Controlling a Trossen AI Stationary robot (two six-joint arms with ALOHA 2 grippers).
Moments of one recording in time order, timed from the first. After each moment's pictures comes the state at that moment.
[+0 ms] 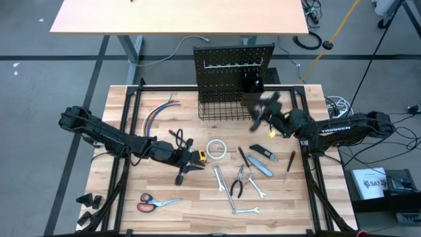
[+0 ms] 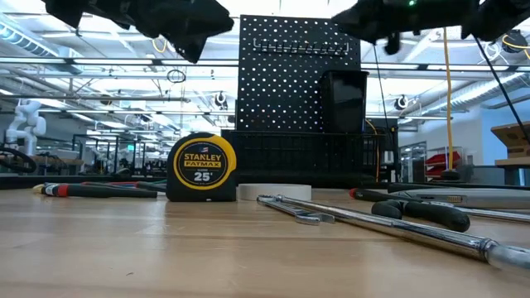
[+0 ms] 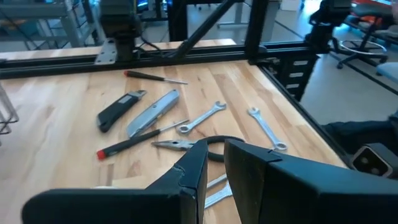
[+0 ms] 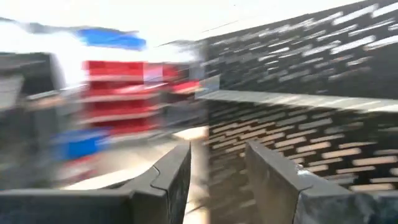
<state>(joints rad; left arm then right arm) -0.29 1.34 0.64 0.40 -0.03 -0.01 -0.06 1.05 0.51 0.81 0.51 -0.06</state>
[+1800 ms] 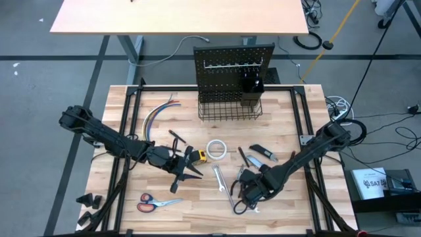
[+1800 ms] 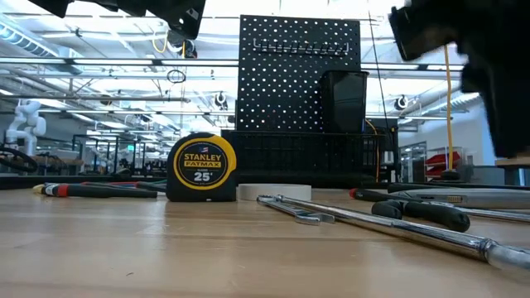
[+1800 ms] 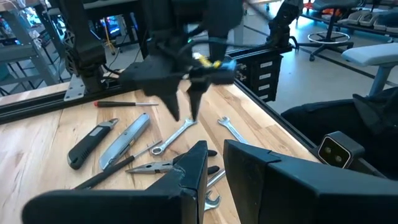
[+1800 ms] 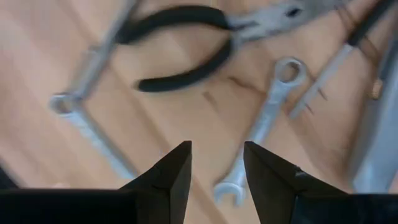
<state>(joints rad) -0.37 1.34 0.64 0.45 -0.01 0.11 0.58 1.80 1.26 -0.90 0.06 1.21</state>
